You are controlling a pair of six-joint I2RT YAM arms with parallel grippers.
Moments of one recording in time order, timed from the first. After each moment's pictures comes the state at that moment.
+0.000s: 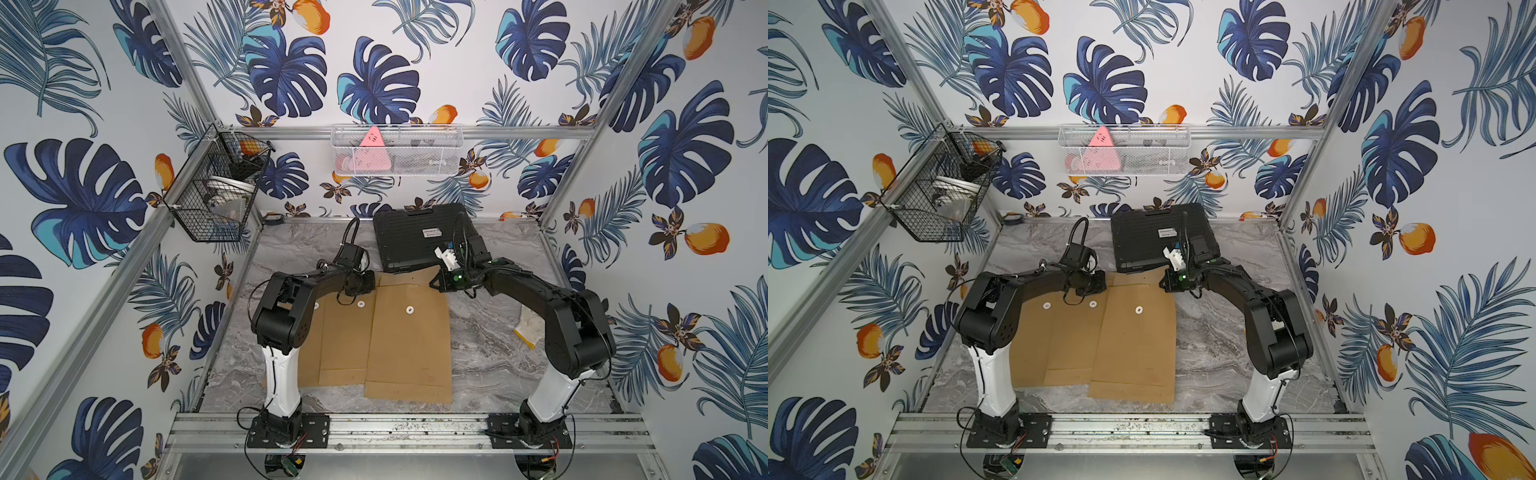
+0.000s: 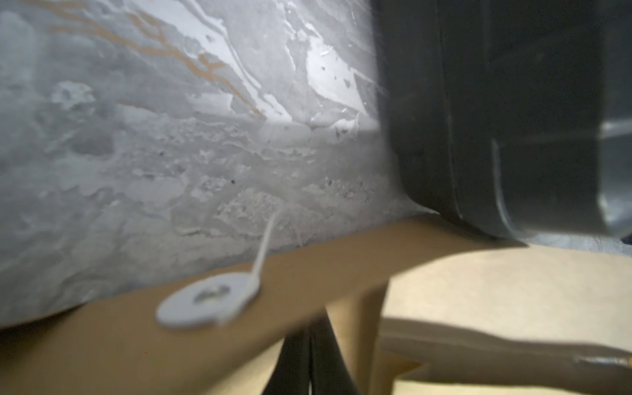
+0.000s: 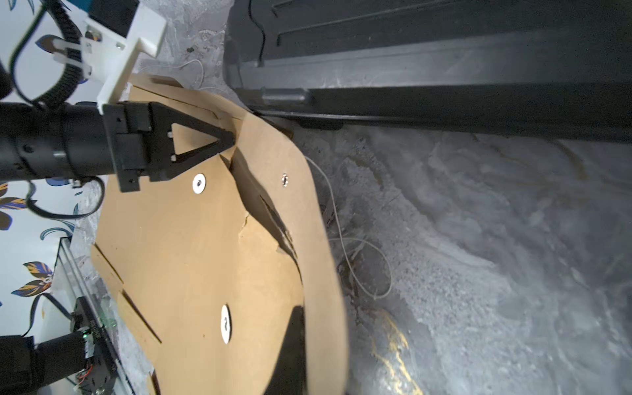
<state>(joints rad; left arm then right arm) -0.26 2.02 1.26 -0.28 0.24 -0.47 0.34 1.83 1.26 -0.43 -0.48 0.16</state>
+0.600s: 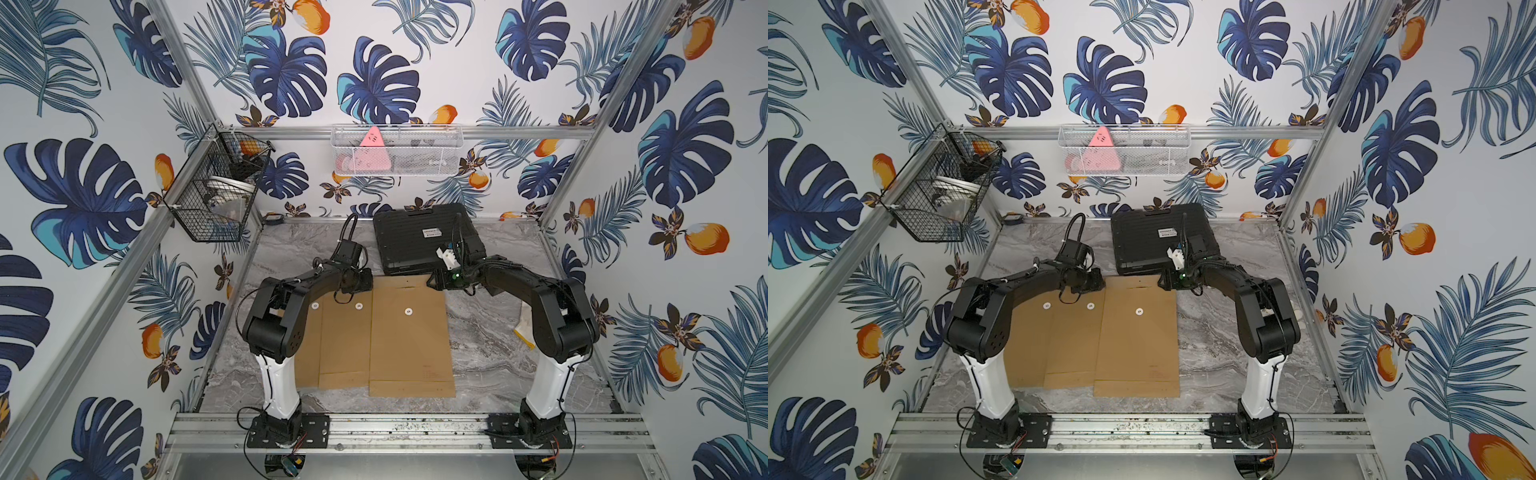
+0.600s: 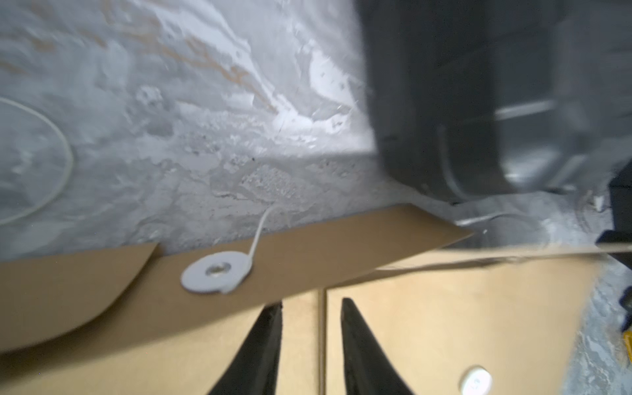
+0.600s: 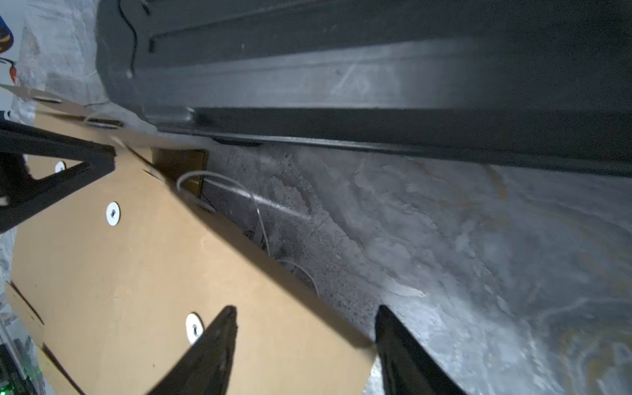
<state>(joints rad) -0.26 1.89 1.26 -0.37 0.19 -0.45 0.31 1.90 1.29 -0.41 -0.35 0.17</state>
